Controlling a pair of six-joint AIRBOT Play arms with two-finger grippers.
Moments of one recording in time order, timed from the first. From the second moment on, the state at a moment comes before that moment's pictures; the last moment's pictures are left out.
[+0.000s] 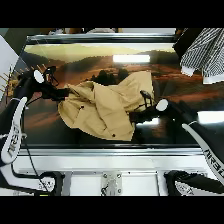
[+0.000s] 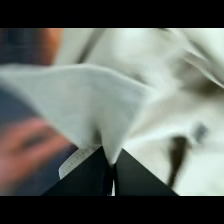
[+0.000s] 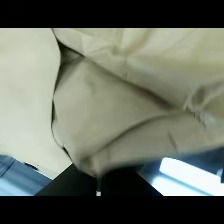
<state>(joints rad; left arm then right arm) 0.01 -1.54 1.36 1.40 -1.20 -1.52 0.25 -1.38 0.95 -0.99 0.93 1.45</state>
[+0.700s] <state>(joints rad) -0.60 -1.14 0.90 1.09 -1.04 -1.55 0.01 -1.45 1.65 -1.40 1.09 1.54</state>
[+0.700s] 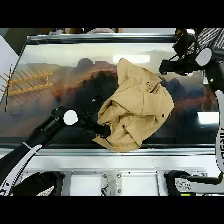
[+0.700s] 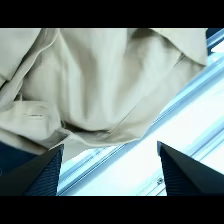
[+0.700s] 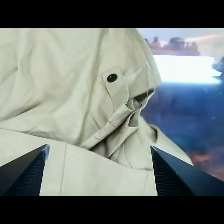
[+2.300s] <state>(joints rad) -0.46 -1.03 0.96 1.34 -1.12 -1.68 0.90 -1.51 1.03 -1.96 1.15 2.07</state>
